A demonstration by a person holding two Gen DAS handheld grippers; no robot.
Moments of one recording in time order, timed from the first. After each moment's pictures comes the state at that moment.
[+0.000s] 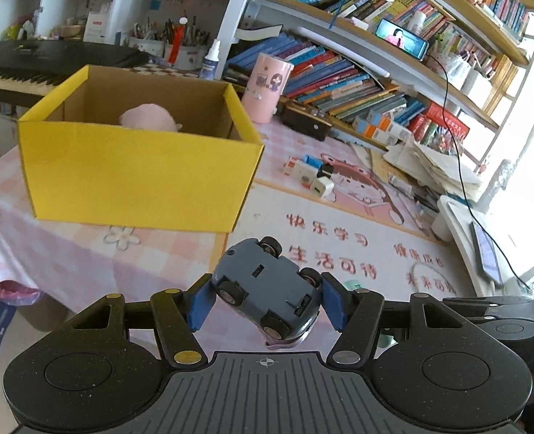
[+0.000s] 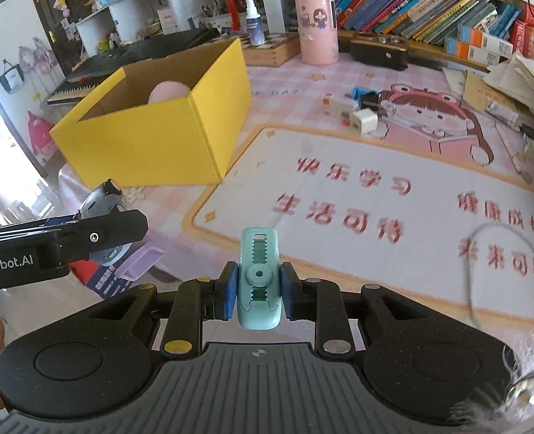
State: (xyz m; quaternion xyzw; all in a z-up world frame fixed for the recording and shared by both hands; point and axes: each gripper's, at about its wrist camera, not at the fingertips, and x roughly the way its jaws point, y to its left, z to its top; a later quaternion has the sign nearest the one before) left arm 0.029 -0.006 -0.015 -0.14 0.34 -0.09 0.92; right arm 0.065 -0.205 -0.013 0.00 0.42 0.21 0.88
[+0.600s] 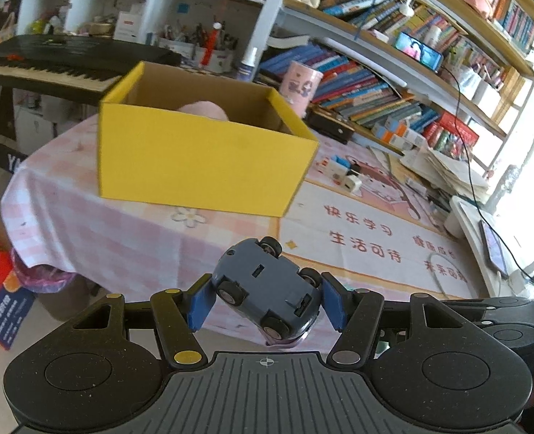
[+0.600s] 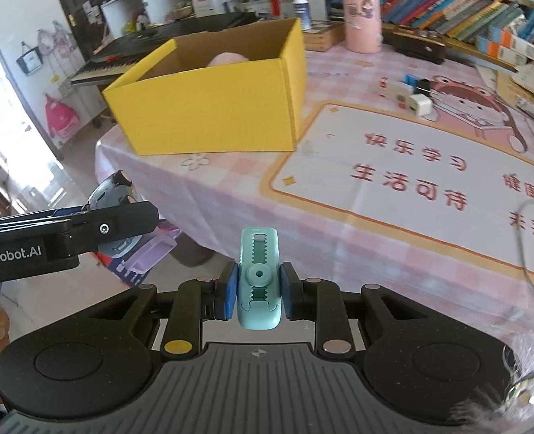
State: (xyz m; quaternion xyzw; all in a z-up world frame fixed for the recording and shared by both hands) left arm -0.018 0.049 -0.018 -0.15 0.33 -0.06 0.93; right arm 0.022 -0.142 -0.020 -0.01 0.43 0.24 0.87
